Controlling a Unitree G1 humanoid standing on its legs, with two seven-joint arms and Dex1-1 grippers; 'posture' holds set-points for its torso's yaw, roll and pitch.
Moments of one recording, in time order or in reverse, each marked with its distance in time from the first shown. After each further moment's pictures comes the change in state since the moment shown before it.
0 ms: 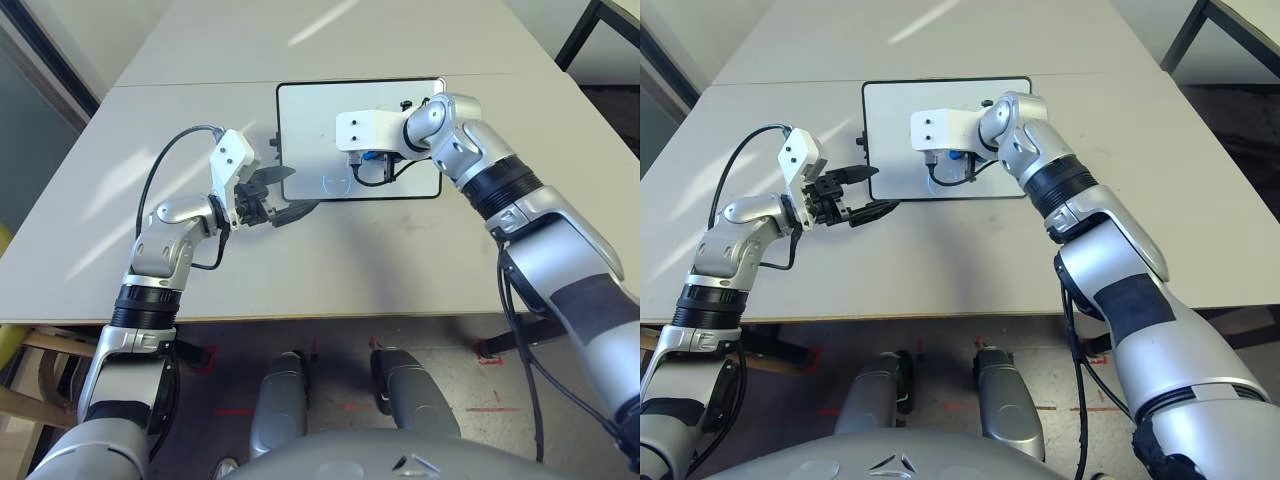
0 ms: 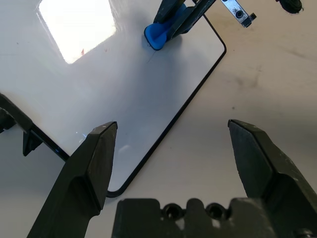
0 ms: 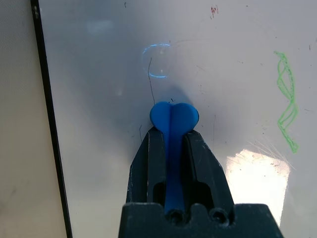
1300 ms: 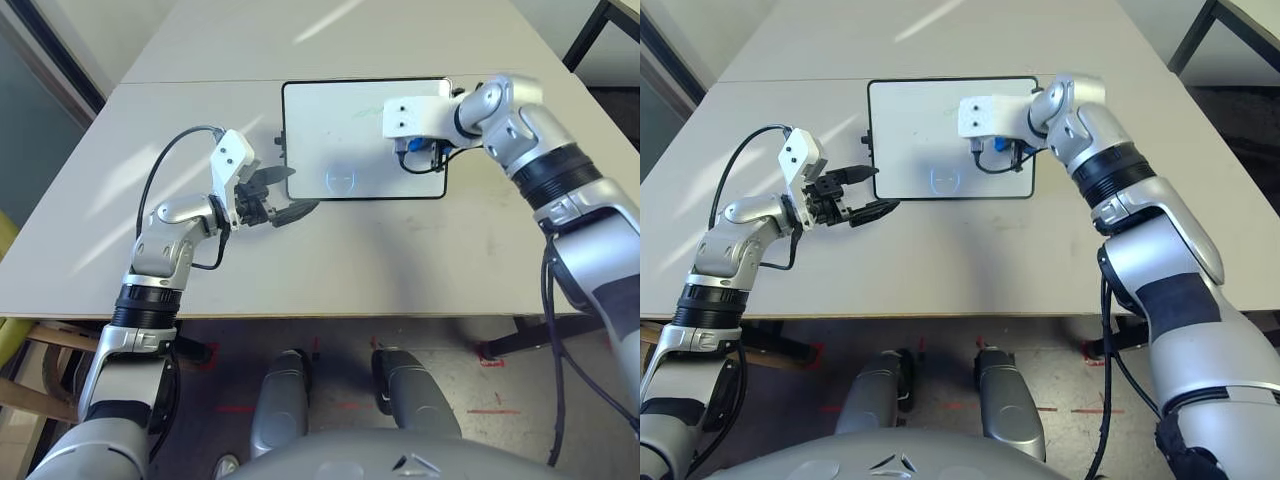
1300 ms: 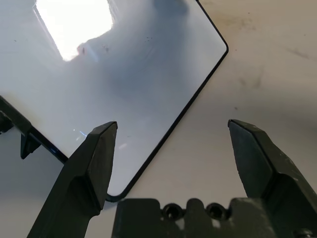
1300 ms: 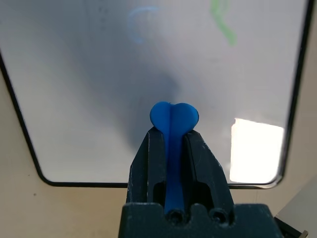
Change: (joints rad) left arm -0.011 -0.003 0.000 0.008 0.000 -0.003 -0.001; right arm -0.118 -0.127 -0.039 0.028 0.037 0.020 0.099
